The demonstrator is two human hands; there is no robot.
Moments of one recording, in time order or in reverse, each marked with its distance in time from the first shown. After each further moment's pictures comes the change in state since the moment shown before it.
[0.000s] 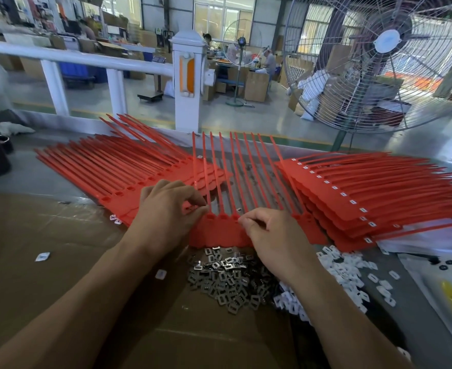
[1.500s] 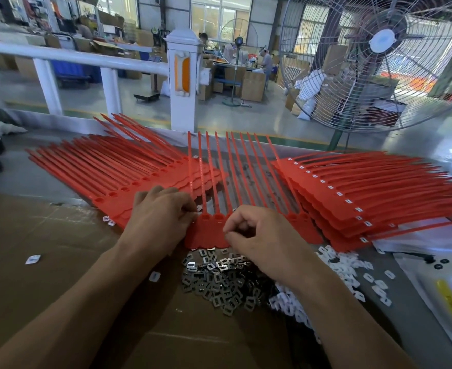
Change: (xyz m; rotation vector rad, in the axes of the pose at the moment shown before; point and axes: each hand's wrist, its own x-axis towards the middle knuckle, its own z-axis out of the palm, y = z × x) left_hand -0.002 -0.008 0.011 0.139 -0.058 -0.057; right_hand -0.004 -0.009 -0.007 0.034 -0.175 -0.161
